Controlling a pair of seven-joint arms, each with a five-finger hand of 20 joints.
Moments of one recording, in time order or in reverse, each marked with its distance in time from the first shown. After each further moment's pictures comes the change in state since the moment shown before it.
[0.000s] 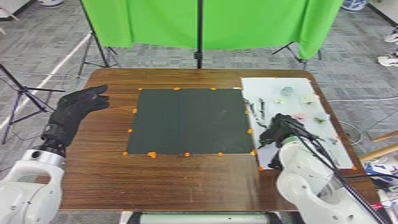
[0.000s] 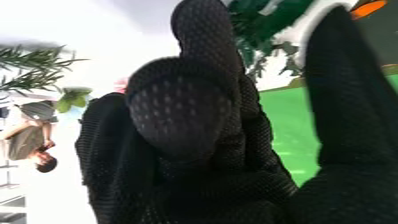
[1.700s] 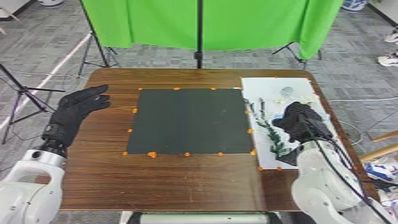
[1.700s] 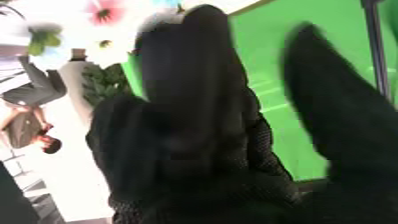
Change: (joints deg) left arm 0.0 -0.6 -0.1 -0.3 -0.3 -0.8 -0.1; right arm -10.5 3.3 8.6 -7.8 -2.2 17.5 -9.6
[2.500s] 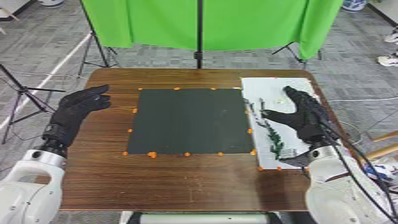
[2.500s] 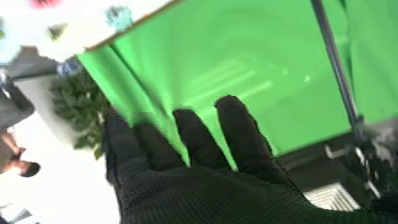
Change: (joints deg) left arm 0.0 0.0 0.0 0.0 0.0 -0.4 0.0; right arm -6.9 1.8 5.4 -7.1 4.6 5.7 -7.6
